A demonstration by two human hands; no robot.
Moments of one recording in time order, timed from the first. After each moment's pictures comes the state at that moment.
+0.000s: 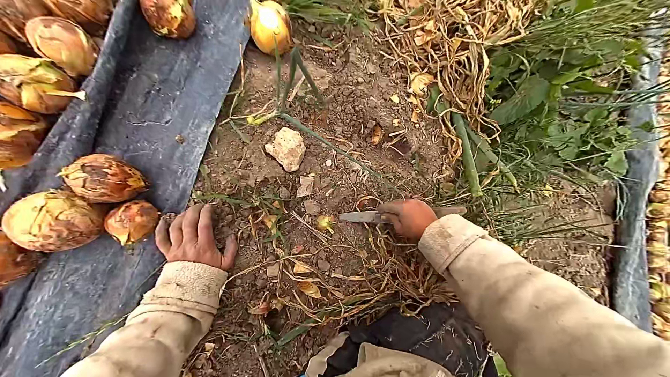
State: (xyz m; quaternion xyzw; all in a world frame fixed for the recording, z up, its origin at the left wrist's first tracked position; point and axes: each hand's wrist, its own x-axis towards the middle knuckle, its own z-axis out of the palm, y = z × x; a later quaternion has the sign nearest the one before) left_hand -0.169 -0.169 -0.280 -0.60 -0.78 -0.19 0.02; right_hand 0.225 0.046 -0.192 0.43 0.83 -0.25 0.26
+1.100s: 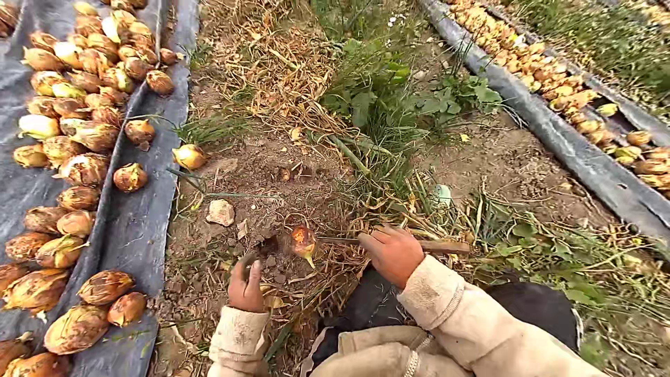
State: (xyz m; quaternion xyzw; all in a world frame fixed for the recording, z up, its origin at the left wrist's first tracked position) left_hand -0.008 -0.147 -0.150 -0.46 -0.71 -0.36 -0.40; right_hand 0.284 -0.134 -0.066 0.56 0.83 -0.02 -0.06
